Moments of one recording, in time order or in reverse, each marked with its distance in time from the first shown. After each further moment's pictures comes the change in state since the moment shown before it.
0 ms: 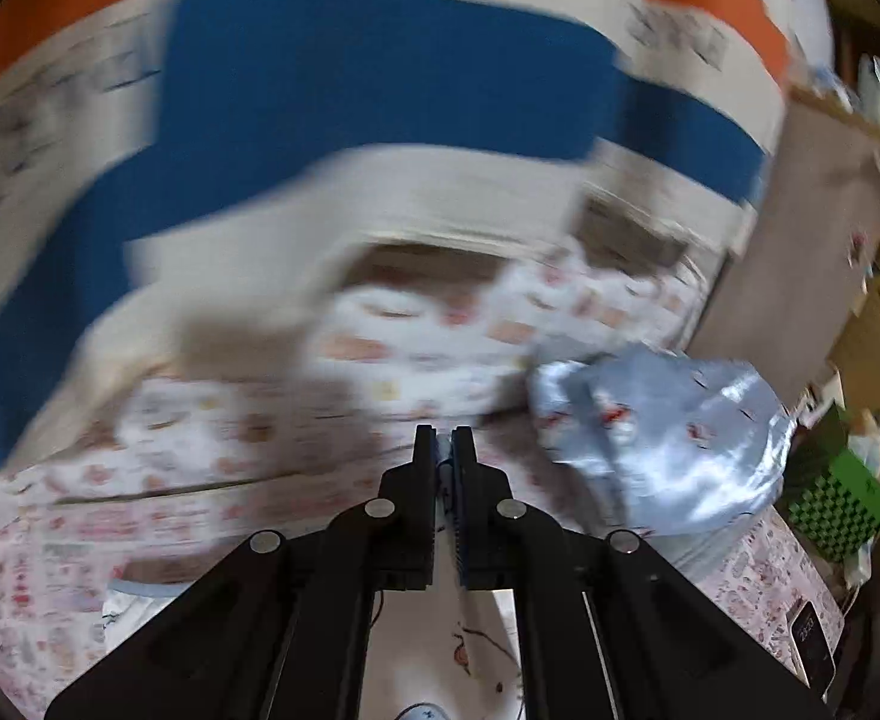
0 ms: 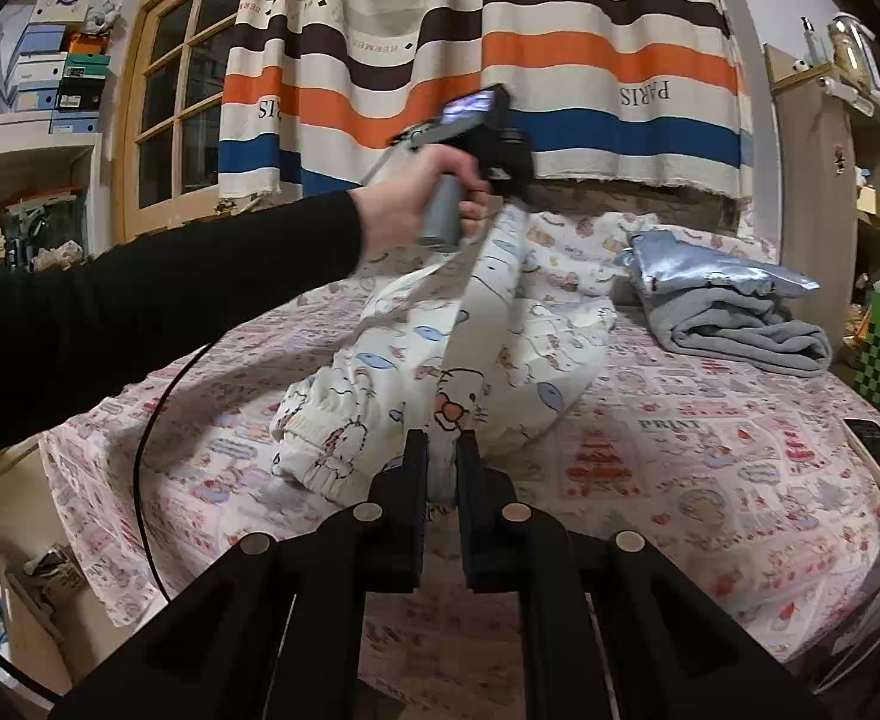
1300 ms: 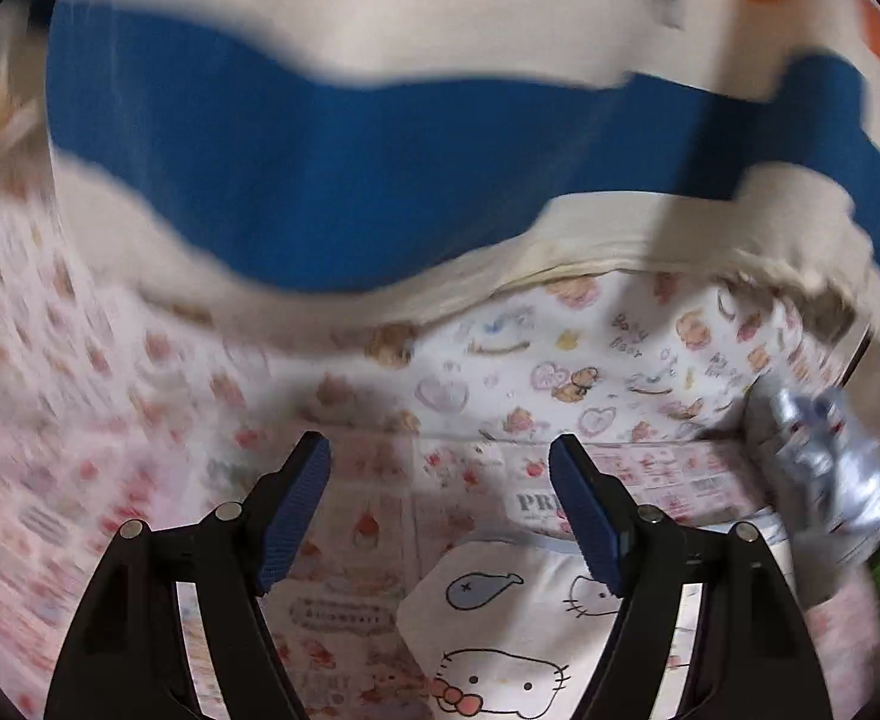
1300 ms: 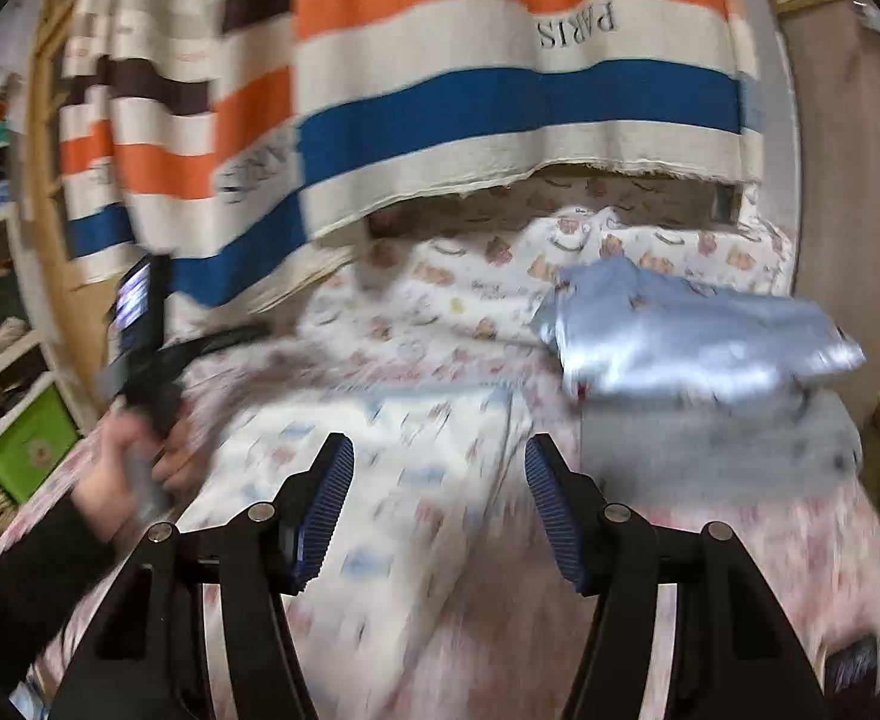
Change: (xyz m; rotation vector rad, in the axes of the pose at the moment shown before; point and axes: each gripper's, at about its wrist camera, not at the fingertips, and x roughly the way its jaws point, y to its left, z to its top) left arm -0.019 0.206 -0.075 -0.338 -0.084 0.181; right arm 0.199 -0.161 0.184 0.111 0.187 -0.027
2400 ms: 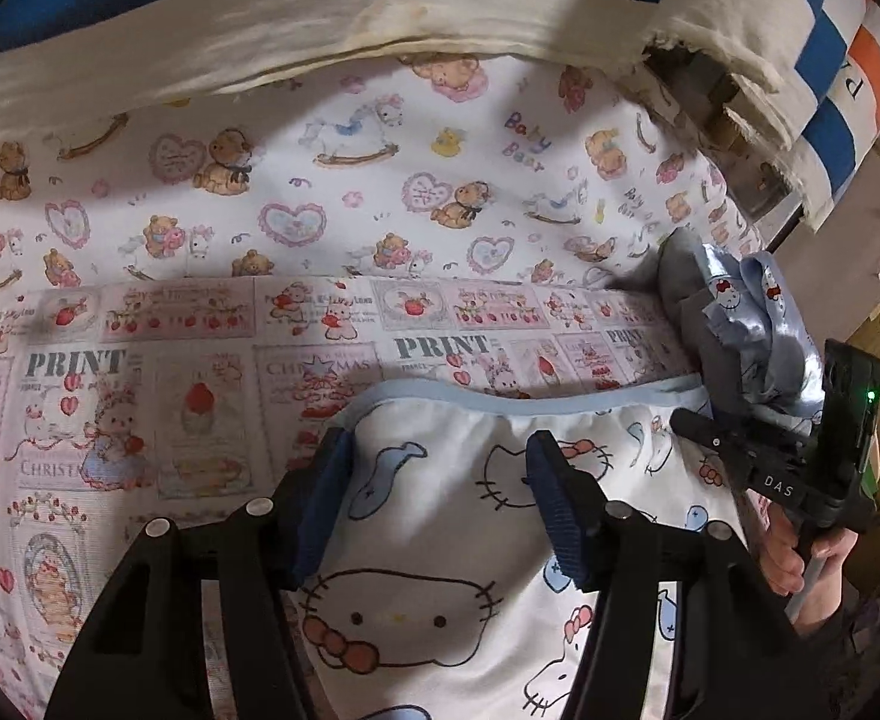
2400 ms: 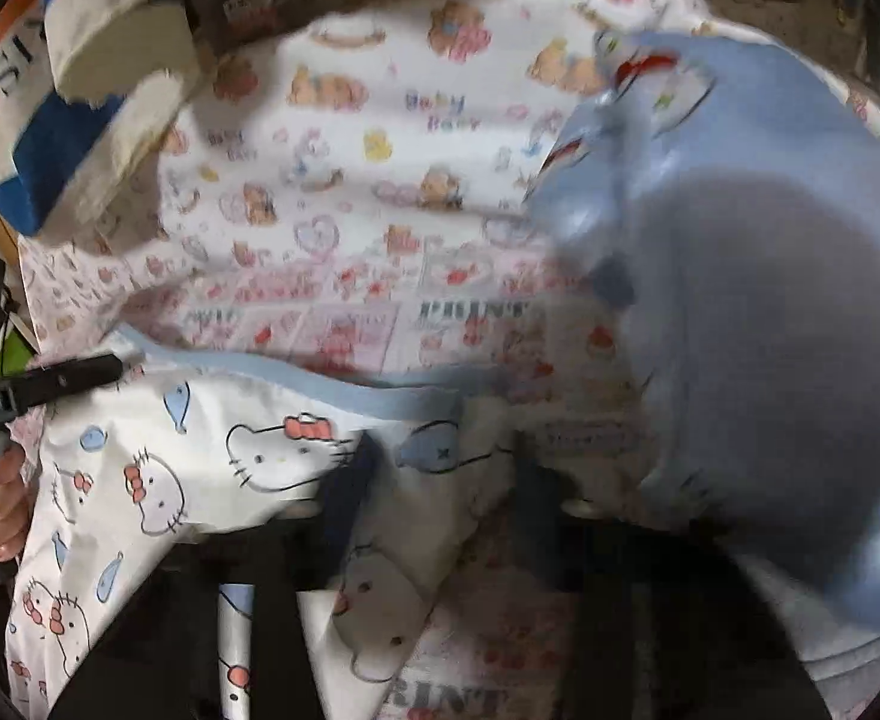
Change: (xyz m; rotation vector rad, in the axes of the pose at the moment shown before) left arm 0.040 -0.027 -0.036 0.107 0.336 -0.243; right arm 0.184 -0.050 -0.003 0.036 0.344 0.078
